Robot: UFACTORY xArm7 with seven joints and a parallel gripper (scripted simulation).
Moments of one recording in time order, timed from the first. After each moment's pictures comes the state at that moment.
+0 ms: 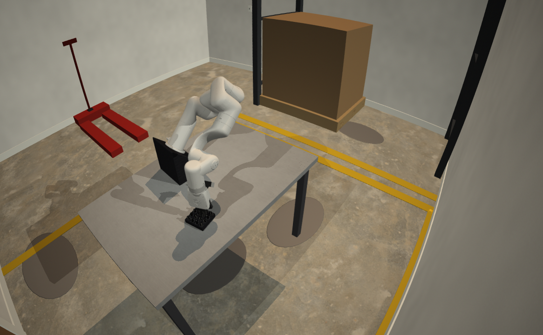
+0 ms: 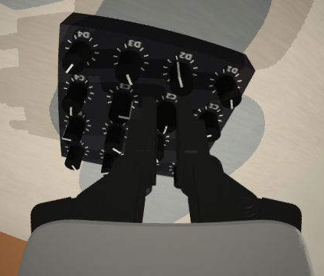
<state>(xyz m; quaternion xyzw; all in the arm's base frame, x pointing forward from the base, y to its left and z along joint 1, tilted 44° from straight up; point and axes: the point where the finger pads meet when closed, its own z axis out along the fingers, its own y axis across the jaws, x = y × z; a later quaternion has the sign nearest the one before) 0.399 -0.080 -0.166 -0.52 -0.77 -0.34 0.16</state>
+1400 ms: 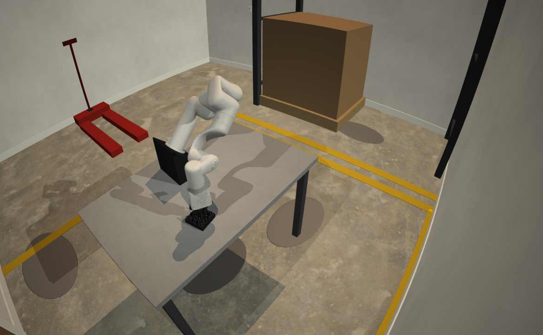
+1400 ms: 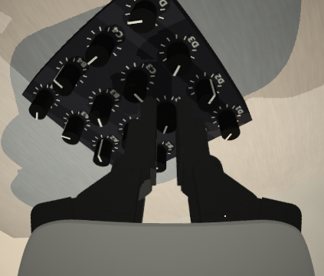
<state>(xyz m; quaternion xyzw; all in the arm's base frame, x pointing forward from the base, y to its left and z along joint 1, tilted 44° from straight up) 0.400 -0.080 -0.166 -0.24 -0.90 -0.37 0.05</state>
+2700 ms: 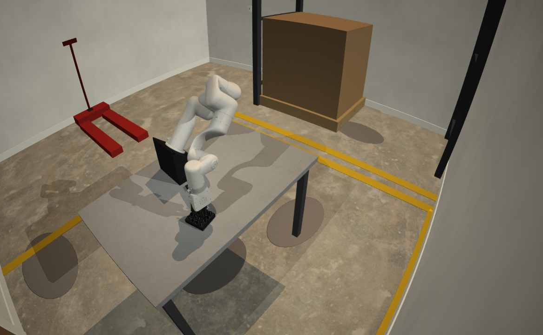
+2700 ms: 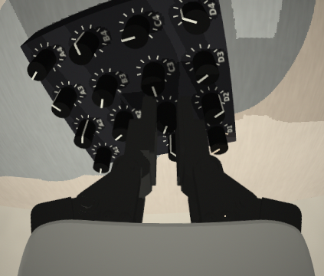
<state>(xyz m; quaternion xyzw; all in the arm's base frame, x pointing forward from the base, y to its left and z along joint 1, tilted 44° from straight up) 0.399 -0.080 -0.166 -0.07 -0.93 -0.37 -0.03</state>
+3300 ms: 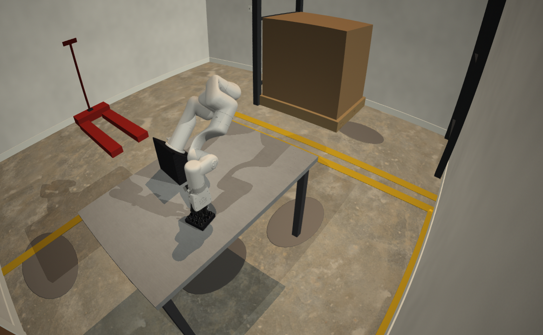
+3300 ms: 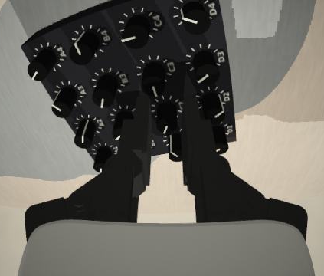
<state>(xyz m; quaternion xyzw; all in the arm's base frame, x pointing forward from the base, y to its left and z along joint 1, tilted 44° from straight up) 0.399 -0.080 -0.166 -0.07 -0.93 -0.37 -0.03</state>
